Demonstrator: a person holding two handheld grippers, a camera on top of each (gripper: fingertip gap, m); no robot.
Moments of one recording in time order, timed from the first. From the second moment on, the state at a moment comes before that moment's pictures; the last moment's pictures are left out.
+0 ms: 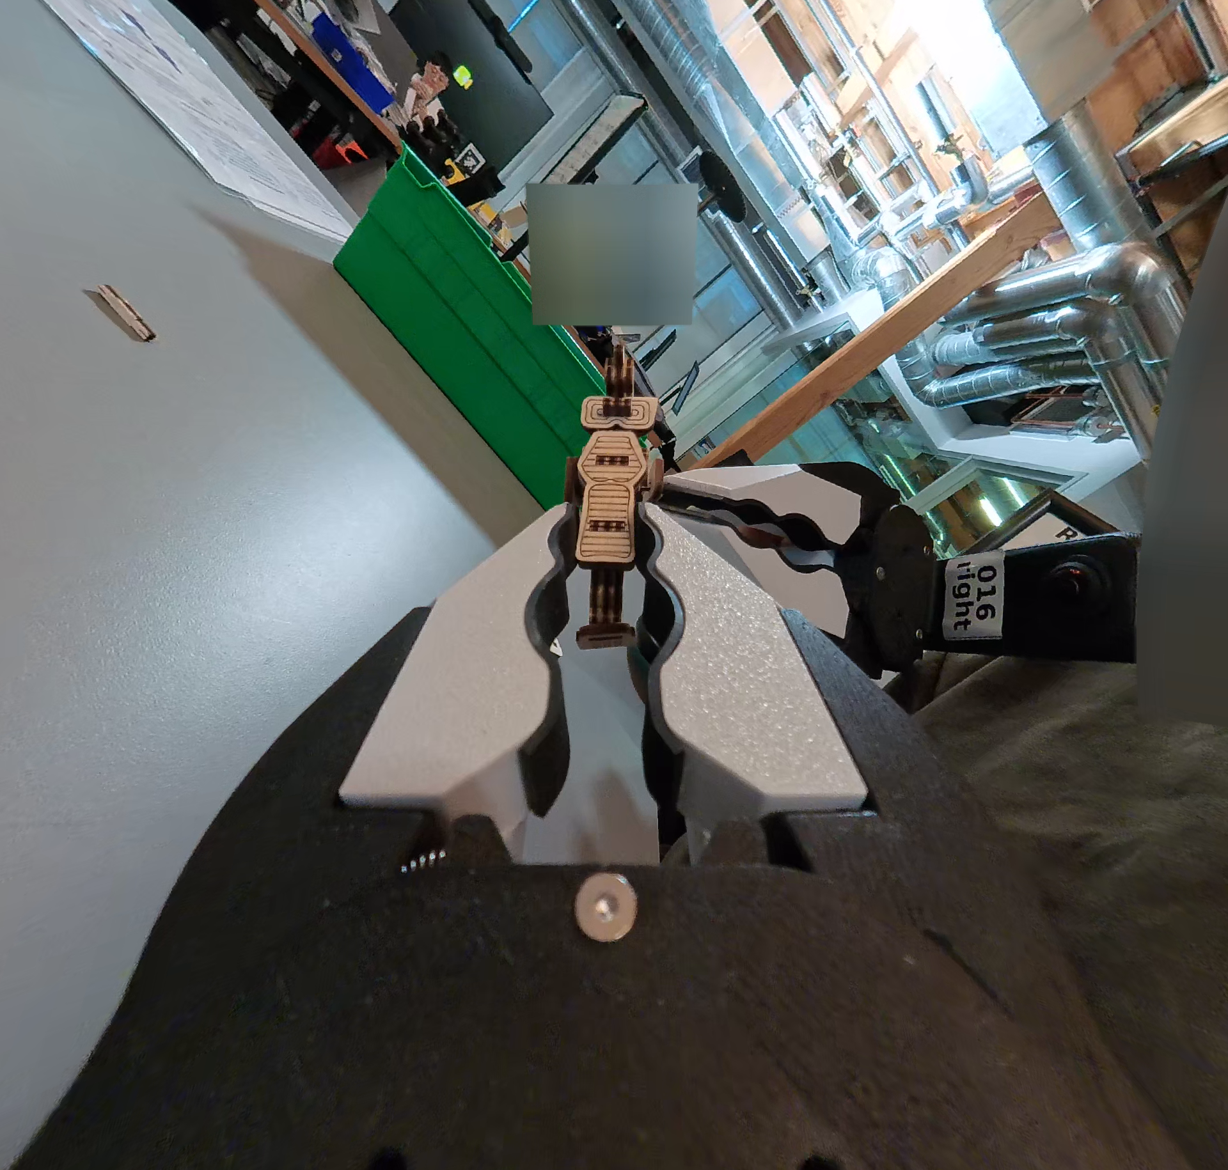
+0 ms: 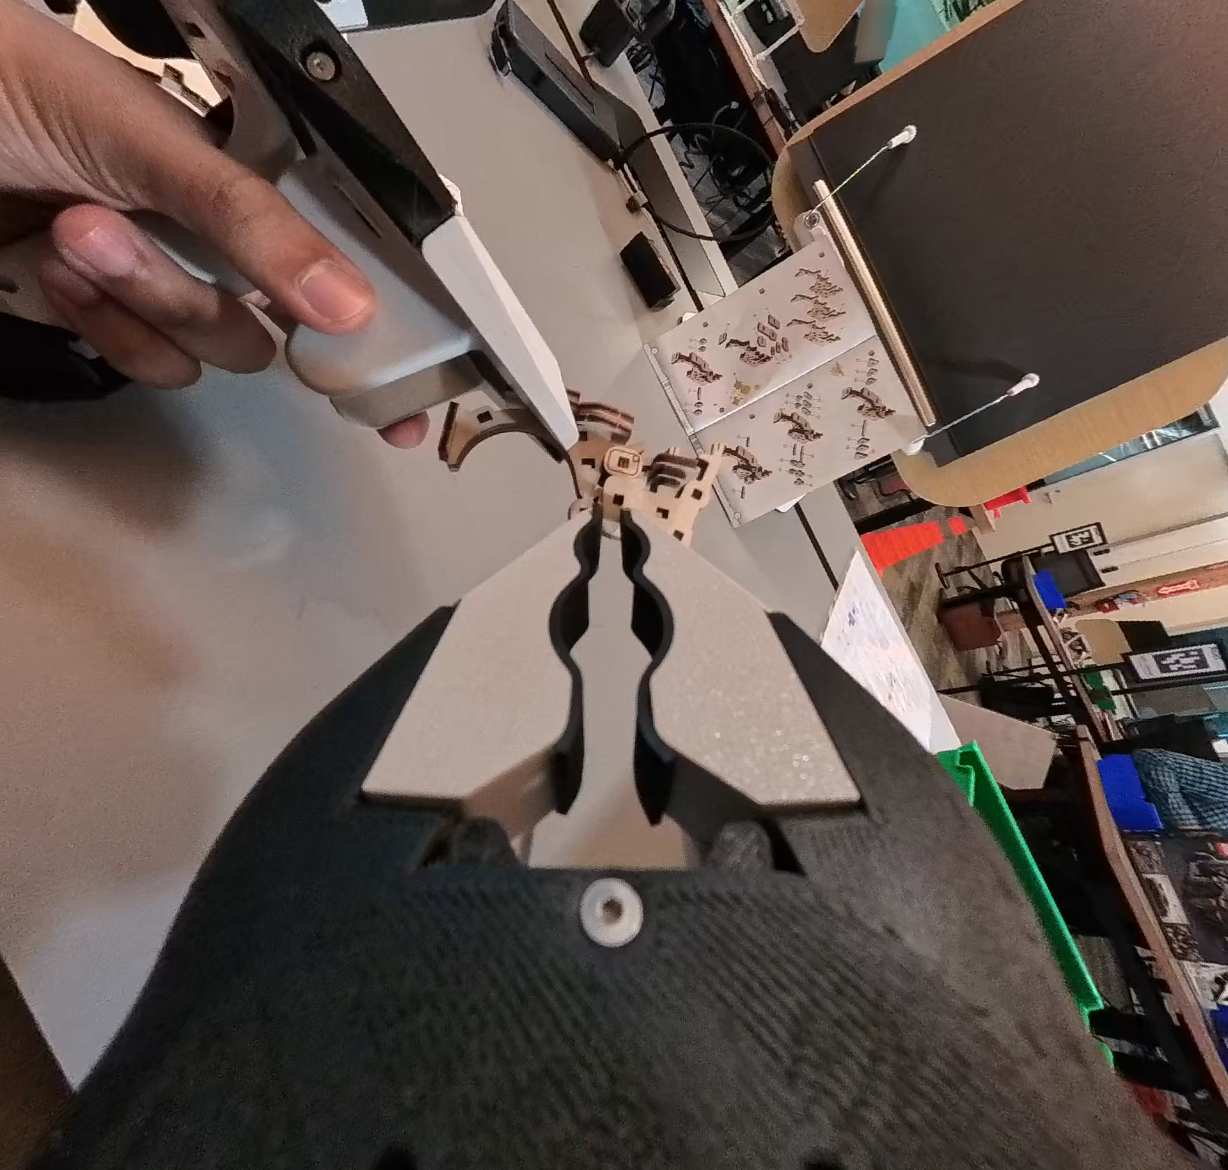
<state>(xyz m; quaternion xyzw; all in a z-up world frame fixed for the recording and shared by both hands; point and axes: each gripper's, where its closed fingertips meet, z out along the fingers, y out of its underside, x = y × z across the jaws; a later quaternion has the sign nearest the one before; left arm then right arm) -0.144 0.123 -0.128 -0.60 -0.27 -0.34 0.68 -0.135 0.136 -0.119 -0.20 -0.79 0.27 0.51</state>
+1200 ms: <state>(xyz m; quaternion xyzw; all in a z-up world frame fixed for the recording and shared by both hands) -0.165 0.119 -0.141 -0.54 -0.36 -0.42 0.63 -0.138 0.131 -0.130 -0.29 -0.76 0.46 0.35</state>
